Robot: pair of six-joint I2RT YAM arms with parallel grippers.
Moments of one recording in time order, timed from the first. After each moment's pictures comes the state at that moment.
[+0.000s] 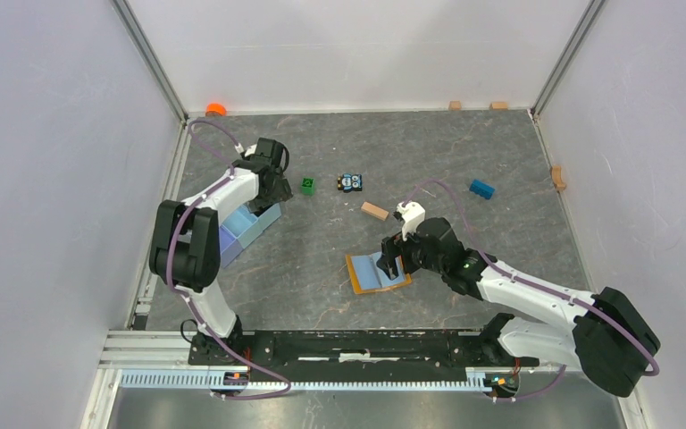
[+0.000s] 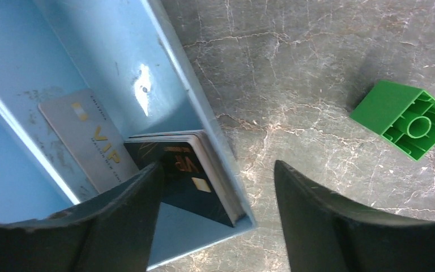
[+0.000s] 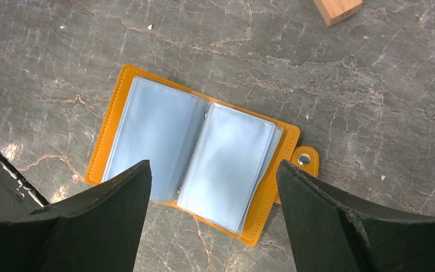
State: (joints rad) left arm -0.25 1.76 1.21 -0.56 -0.30 -0.60; right arm 0.76 1.11 0.48 0.01 -0.04 0.26
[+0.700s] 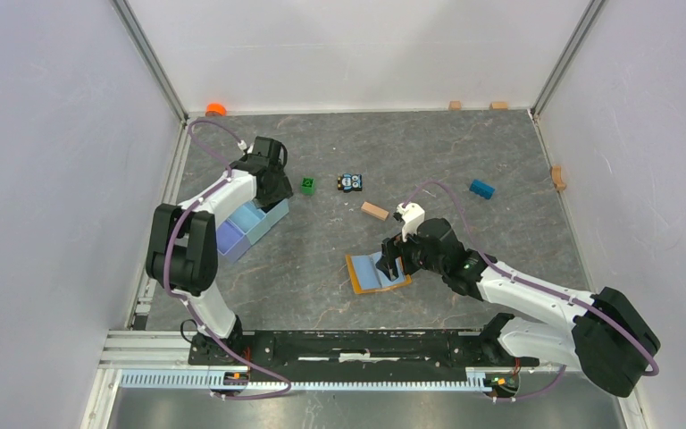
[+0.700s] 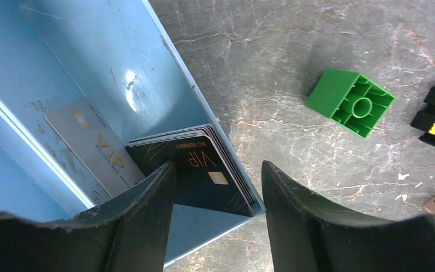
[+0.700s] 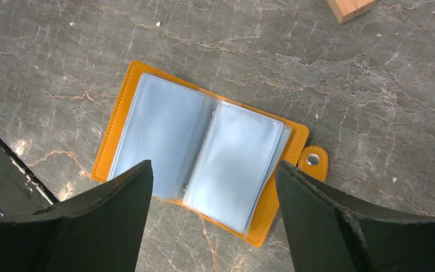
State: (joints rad) left arm -0.25 1.74 1.19 -0.50 -0.20 -0.56; right arm 0.76 1.11 0.47 0.03 -0.08 0.26
